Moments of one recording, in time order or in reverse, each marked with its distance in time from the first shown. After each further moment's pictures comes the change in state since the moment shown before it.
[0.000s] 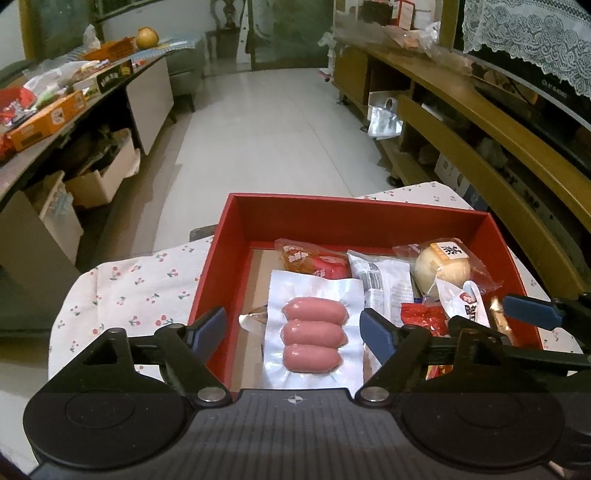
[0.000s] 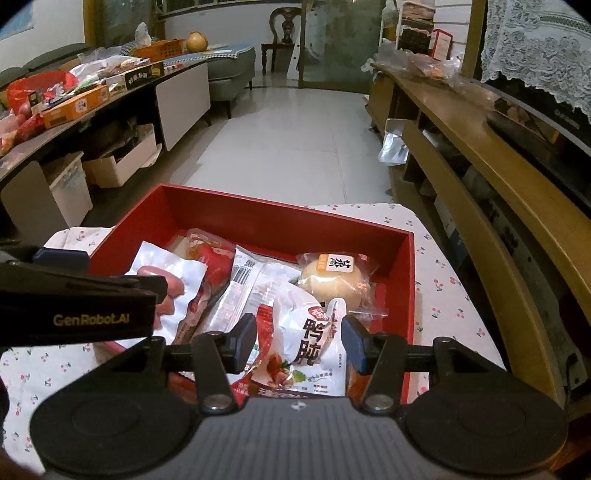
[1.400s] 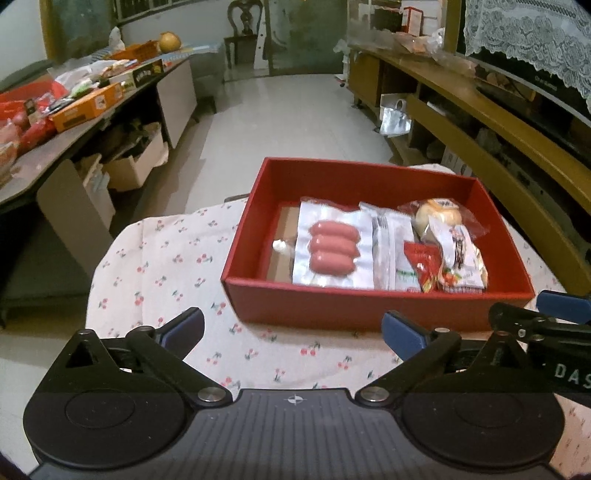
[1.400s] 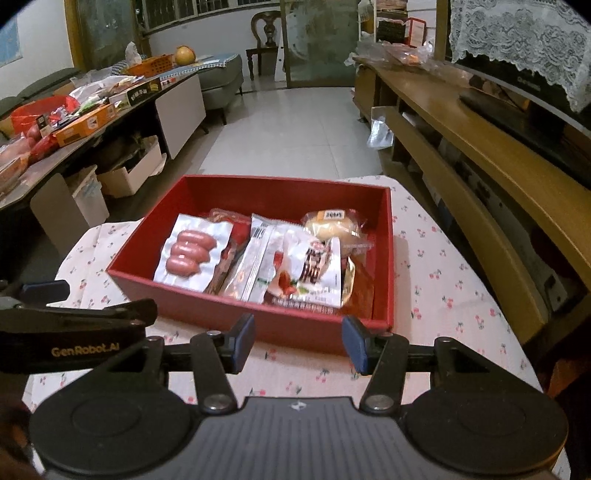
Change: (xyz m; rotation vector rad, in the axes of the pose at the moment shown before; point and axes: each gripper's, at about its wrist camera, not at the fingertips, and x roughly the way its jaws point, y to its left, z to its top) left arm -0.056 0.009 -0.065 -0.011 -0.026 0.053; right arm -0.072 0.000 -0.054 0.102 0.004 0.034
